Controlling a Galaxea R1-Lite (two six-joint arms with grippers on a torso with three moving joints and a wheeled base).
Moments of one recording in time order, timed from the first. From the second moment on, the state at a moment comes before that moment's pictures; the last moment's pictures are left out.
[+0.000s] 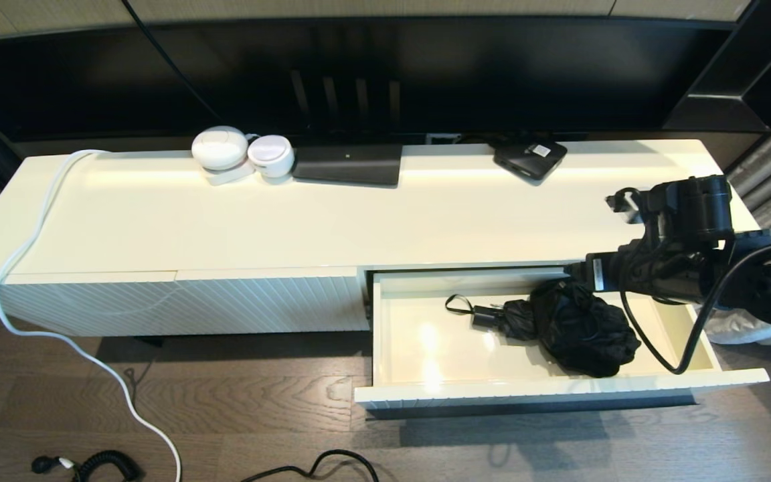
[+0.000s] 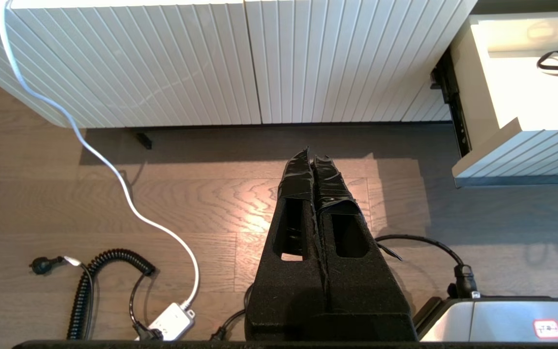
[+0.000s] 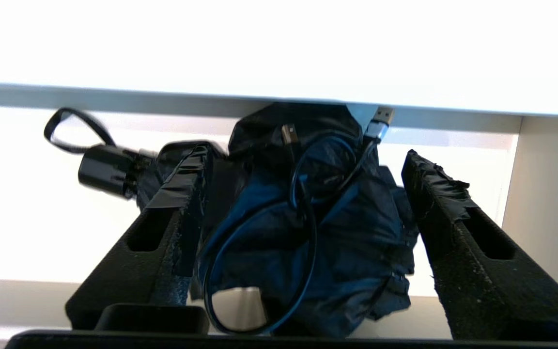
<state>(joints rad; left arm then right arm) 0.00 0.00 0.00 0.00 0.00 0.00 0.18 1.79 -1.07 -0.23 -0.16 0.07</state>
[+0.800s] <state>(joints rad) 0.00 0.00 0.00 0.00 0.00 0.00 0.30 1.38 -0.73 -0.04 -0.07 0.03</state>
